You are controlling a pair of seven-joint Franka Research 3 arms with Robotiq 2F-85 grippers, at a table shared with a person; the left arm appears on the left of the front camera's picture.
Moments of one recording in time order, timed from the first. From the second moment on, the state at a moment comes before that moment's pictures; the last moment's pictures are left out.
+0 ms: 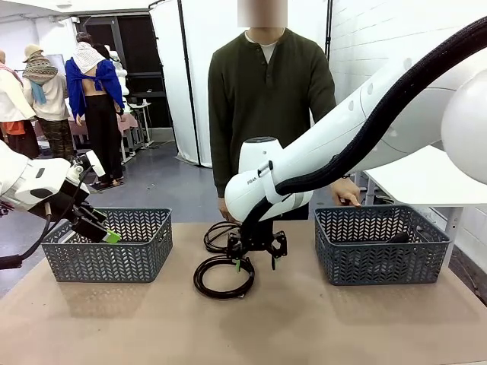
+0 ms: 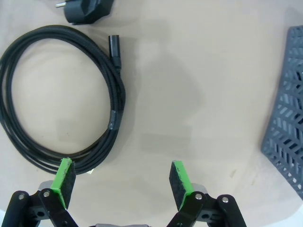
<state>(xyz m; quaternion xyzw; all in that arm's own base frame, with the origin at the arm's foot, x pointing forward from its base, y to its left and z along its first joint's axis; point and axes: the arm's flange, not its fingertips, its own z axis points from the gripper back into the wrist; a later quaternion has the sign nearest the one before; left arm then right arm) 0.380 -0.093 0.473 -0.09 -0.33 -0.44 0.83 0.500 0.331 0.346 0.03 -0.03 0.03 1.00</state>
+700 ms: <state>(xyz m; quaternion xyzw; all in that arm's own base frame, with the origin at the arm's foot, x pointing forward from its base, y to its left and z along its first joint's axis) 0.380 -0.093 0.473 -0.09 -0.33 -0.44 0.83 0.527 0.328 0.325 0.03 -0.02 0.01 1.00</state>
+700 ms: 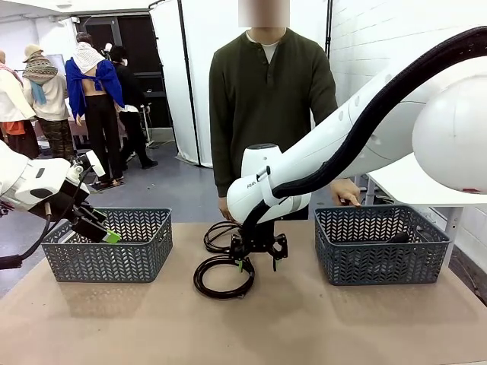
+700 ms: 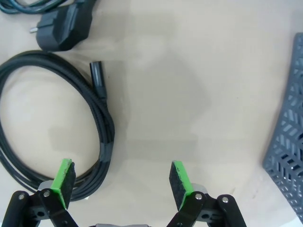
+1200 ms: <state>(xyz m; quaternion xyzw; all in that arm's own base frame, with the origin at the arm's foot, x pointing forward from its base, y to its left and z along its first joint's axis) 0.380 -0.093 0.473 -0.09 -0.33 -0.44 0.83 0.538 0.328 0.311 0.01 -0.02 0.00 1.00</state>
